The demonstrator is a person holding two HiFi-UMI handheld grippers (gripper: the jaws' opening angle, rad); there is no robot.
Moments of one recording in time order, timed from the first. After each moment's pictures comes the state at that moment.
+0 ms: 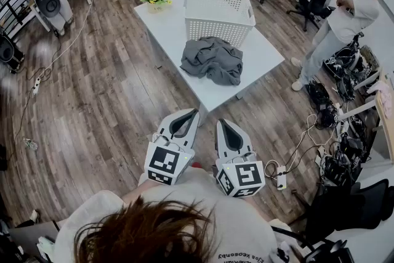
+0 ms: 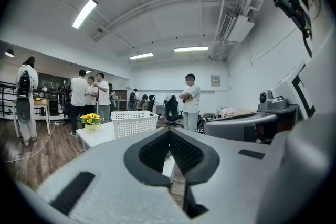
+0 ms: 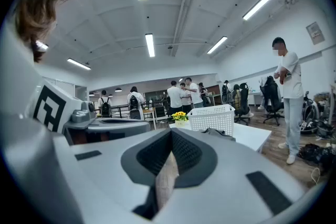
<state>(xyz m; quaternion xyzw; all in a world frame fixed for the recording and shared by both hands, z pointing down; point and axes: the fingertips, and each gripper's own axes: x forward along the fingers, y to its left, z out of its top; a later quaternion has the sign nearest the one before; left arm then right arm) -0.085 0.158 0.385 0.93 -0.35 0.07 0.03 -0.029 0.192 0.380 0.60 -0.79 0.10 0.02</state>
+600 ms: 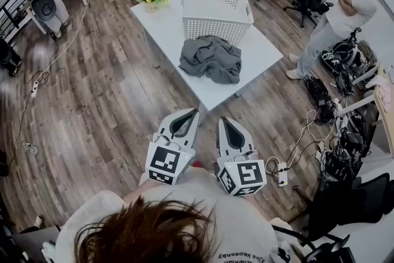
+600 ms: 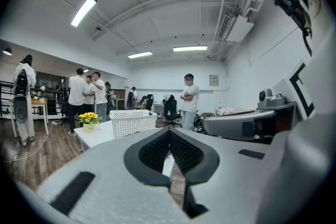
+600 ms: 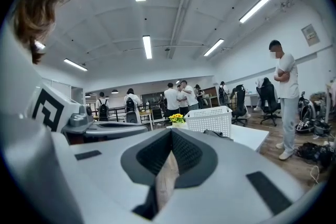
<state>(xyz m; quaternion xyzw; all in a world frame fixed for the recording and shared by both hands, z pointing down) -0.087 0.156 0.393 0.94 -0.34 0.07 0.03 -0.027 0.191 0.382 0.62 -0.78 0.10 0.01</state>
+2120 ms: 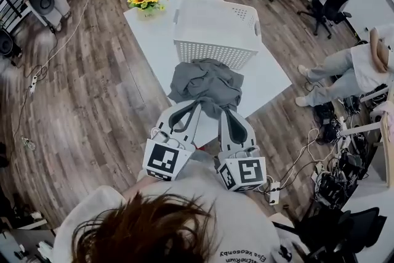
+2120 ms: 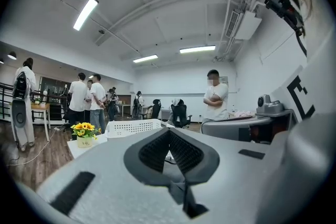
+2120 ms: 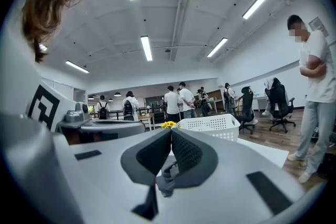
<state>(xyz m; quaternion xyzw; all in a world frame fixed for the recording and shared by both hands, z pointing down) -0.007 -0.035 0.380 0.92 -0.38 0.04 0.03 0.059 -0.009 0.384 0.59 -0.80 0.08 -0.01</state>
